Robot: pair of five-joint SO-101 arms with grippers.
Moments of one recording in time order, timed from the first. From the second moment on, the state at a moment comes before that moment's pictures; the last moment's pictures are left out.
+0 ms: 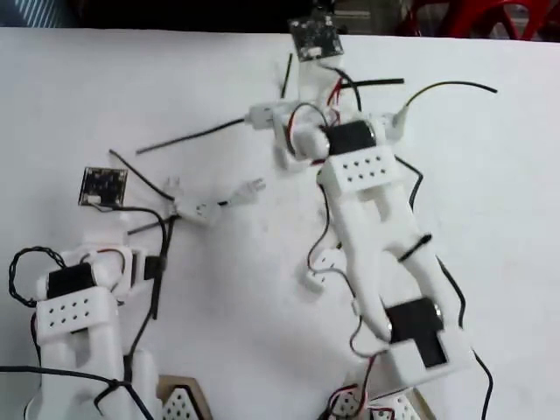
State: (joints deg) left arm -22.7 -49.9 68.9 55.5 -18.5; right arm -19.0 3.1 -2.7 51.4 -0.5
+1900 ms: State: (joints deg) left arm -22.7 -50.0 70.0 55.5 -18.5; right arm -18.3 51.8 -41.8 67.5 -0.5
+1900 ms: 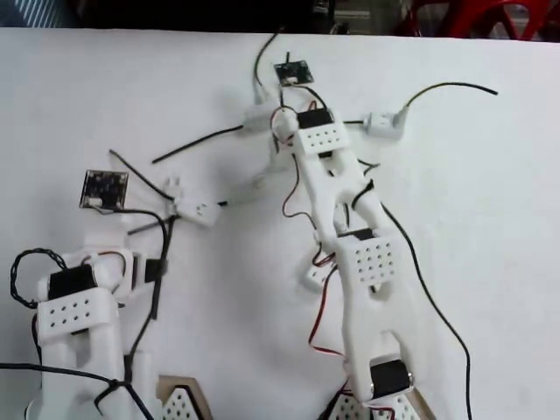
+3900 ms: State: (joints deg) left arm -34.9 -50.4 34.3 82.2 -20.3; right arm -43.1 -17.5 24.7 82.8 37.5
